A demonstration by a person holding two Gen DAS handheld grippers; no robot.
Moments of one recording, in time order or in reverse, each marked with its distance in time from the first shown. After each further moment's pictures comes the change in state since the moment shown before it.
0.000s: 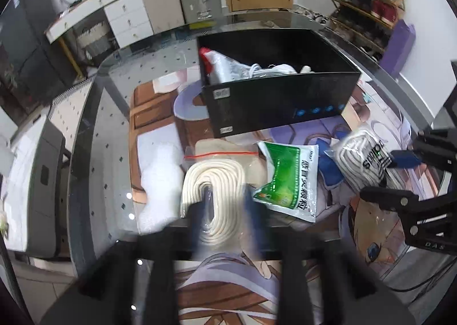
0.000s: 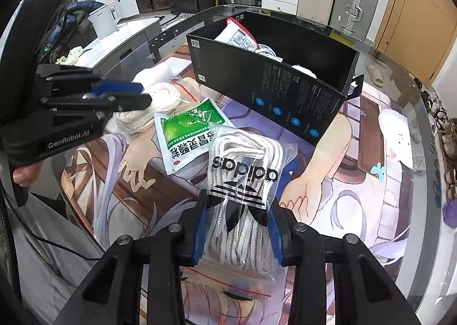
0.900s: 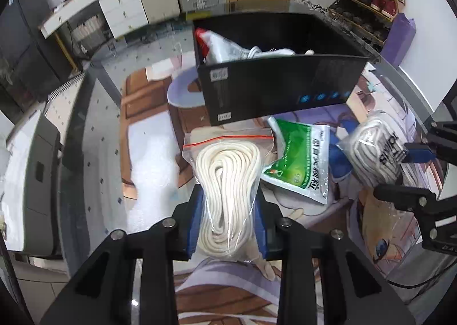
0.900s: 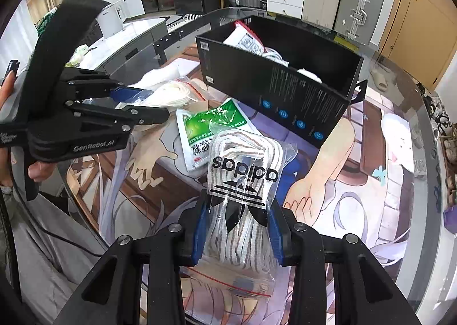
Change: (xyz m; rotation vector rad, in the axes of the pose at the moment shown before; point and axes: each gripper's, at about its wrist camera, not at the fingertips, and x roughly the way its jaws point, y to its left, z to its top) left arm 0.010 -0.006 -0.004 0.034 0.035 -0.001; right arm -0.008 0.004 -0.001 -0.025 -0.018 0.009
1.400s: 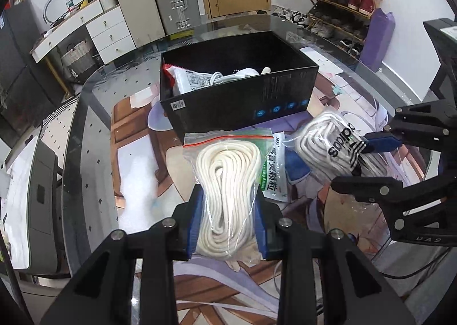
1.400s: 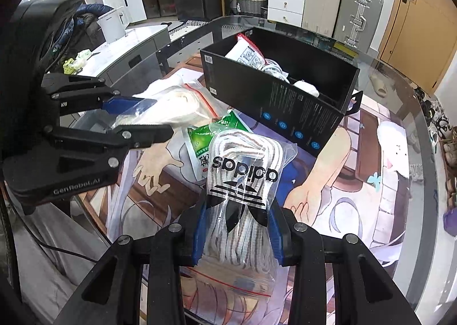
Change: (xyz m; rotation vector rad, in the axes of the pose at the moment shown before) left arm -0.032 -0.030 0.000 0.078 -0.070 -0.034; right arm -0.014 0.002 0.003 -0.001 -0.036 0.007
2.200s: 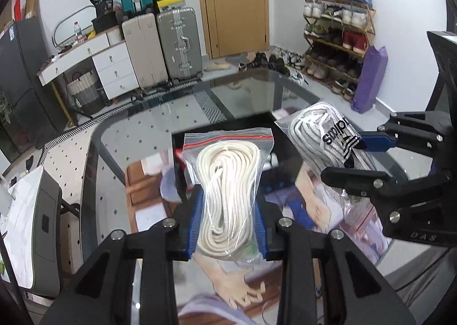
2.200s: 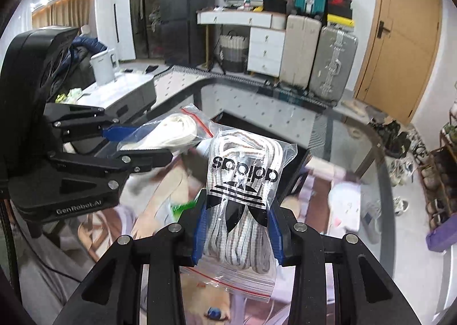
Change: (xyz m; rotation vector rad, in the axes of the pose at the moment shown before) left arm -0.055 0.009 0.059 -0.022 -0.215 -0.012; right arm -0.076 -0.019 0.052 0.012 -0.254 -0.120
